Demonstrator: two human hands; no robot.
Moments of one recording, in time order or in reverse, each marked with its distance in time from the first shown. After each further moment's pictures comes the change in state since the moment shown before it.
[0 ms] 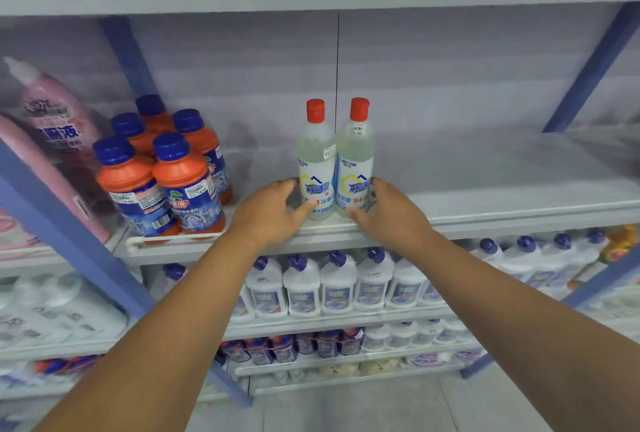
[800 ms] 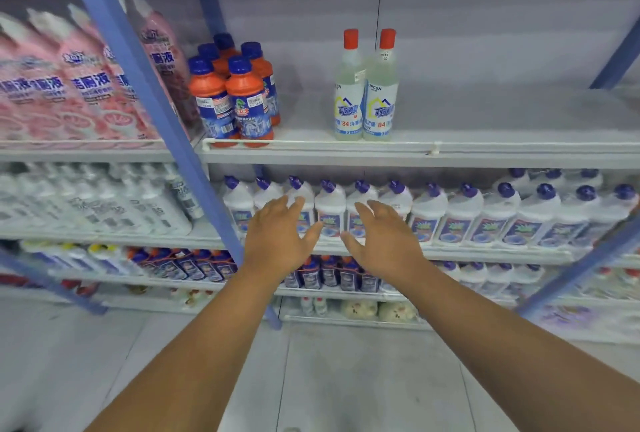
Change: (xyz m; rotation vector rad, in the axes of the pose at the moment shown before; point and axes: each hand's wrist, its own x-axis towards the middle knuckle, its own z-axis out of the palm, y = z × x) left_hand -0.224 0.016 0.058 0.226 0.089 -0.229; right_hand -0.192 0.005 0.061 -0.281 -0.178 -0.228
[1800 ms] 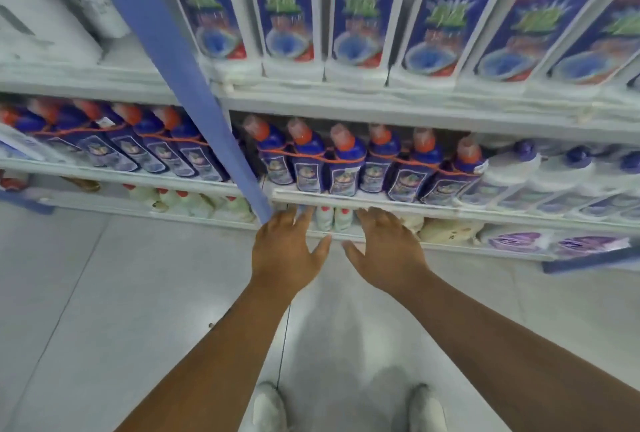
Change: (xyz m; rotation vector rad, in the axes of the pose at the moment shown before) left_hand -0.034 -0.214 0.440 -0.069 -0.180 -0.089; right_hand 0.073 0.031 0.475 -0.082 -0.301 0.048
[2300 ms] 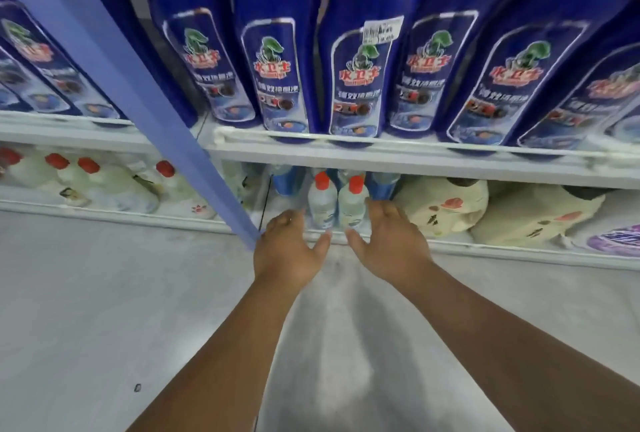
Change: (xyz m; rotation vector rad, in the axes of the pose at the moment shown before) left_hand 0.102 -0.089 0.310 -0.144 -0.062 -0.178; right_hand 0.174 0.082 0.281 0.135 0.099 0.064
